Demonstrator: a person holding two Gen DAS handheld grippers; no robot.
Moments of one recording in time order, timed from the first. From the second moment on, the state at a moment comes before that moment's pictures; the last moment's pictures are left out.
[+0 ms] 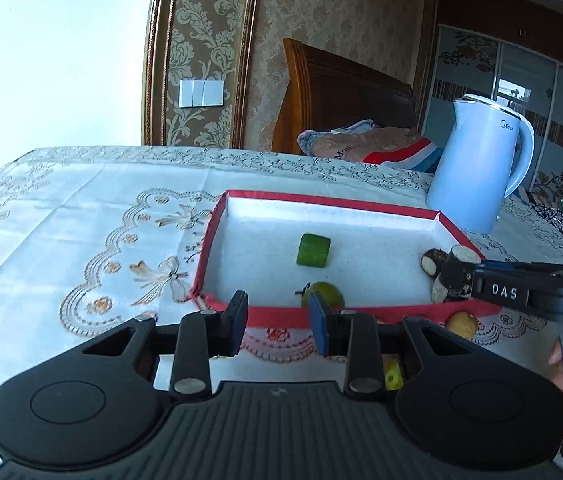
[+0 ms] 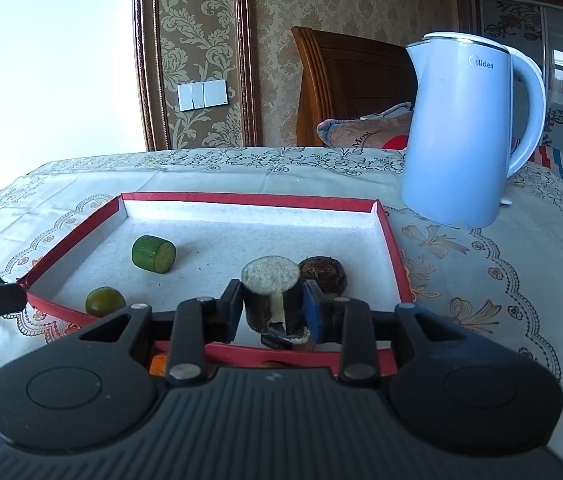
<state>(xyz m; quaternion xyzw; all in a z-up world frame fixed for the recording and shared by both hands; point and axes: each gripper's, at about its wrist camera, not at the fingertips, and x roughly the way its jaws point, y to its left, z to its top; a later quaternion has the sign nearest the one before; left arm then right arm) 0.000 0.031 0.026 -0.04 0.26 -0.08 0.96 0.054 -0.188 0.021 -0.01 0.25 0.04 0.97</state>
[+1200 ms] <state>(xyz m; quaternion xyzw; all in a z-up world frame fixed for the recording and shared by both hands) -0.058 0.059 -0.015 -0.01 0.30 -0.04 0.95 0.043 -0.184 0.018 -0.02 0.25 0.04 0.97</state>
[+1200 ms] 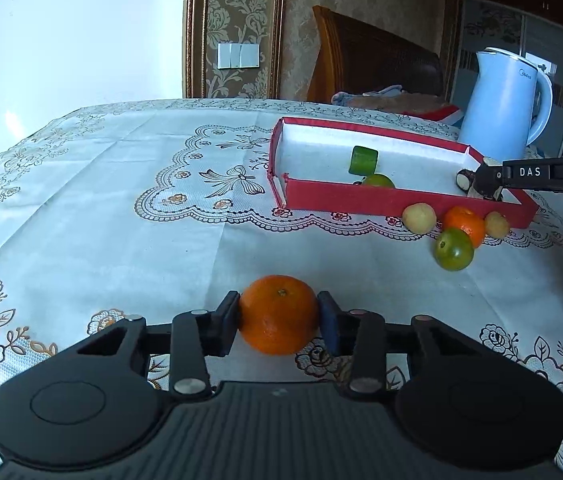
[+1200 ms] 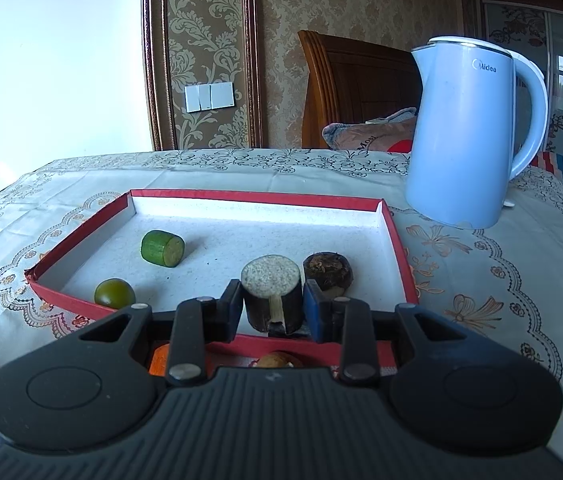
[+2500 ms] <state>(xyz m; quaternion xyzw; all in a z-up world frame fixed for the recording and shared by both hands) 0.111 -0.024 0.012 0.00 0.30 -0.03 0.95 0.111 -0.183 0.019 -0.02 0.27 0.02 0.96</state>
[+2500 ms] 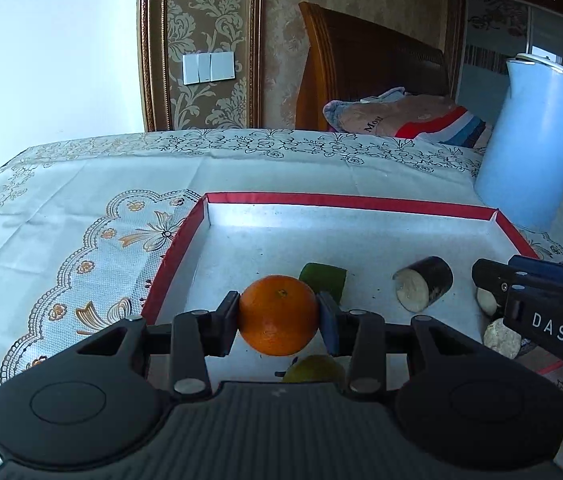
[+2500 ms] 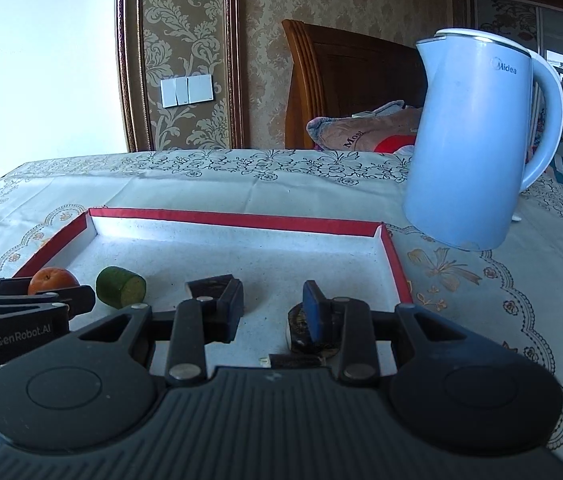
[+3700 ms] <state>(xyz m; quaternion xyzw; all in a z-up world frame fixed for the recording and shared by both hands) 0.052 -0.002 0.017 -0.05 0.26 -0.04 0.96 0.071 -0.213 0.018 0.03 0.23 -0.02 0.97</state>
